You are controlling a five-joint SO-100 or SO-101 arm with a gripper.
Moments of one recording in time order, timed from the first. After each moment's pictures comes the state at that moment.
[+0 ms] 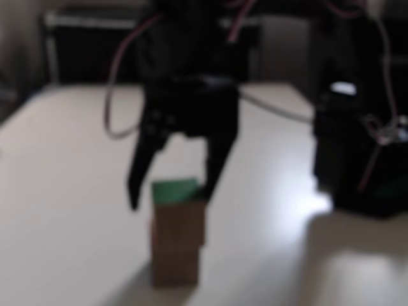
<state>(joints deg) -24.3 65.8 56.9 101.3 29.1</state>
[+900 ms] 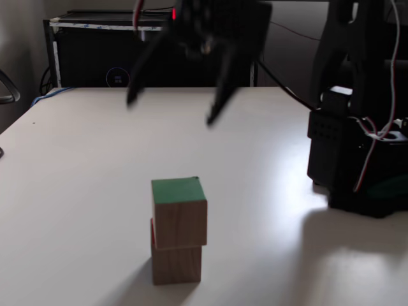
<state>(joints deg) -18.7 95.9 67.1 101.4 20.9</state>
